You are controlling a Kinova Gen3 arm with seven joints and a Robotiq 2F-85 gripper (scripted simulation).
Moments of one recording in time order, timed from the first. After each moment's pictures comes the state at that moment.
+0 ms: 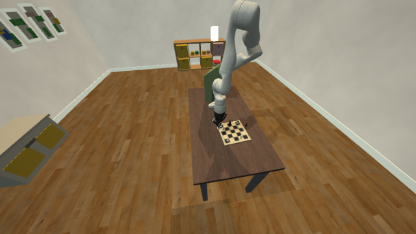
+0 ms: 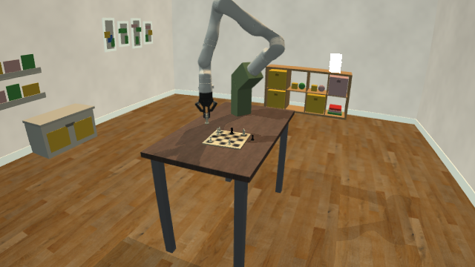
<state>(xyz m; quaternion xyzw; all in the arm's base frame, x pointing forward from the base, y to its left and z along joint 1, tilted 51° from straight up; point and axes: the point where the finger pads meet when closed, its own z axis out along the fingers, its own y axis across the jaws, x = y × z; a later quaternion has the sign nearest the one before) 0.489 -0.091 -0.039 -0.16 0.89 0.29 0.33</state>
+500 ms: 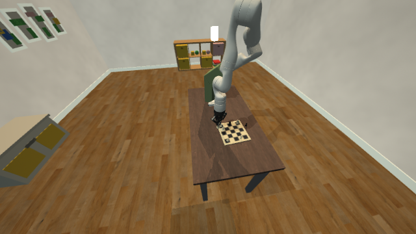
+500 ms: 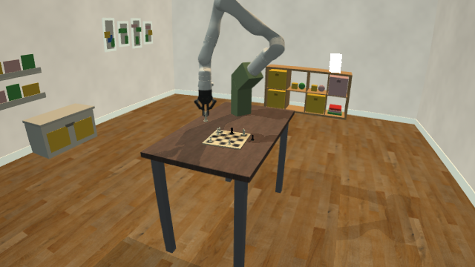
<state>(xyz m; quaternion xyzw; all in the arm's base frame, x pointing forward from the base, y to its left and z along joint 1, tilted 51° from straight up) 0.486 -0.104 -0.031 -0.15 0.89 0.28 0.33</state>
